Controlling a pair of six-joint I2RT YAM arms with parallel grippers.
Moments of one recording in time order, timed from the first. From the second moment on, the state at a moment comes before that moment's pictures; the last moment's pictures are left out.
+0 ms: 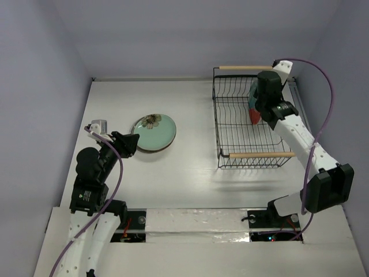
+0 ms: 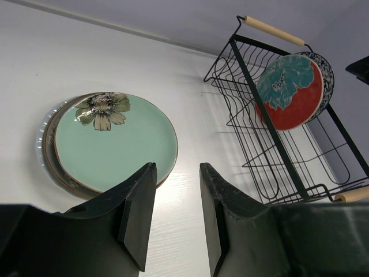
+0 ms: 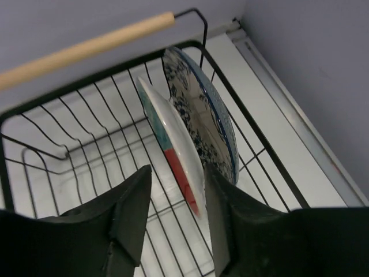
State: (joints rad) left arm -0.16 0.42 0.66 -0.34 0.19 -0.47; right arm 0.32 1.41 1.35 -0.28 0.70 0.30
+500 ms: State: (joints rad) left arm -0.17 0.42 0.66 -0.34 0.19 -0.47; right arm 0.19 1.67 1.40 -0.41 0.67 0.23
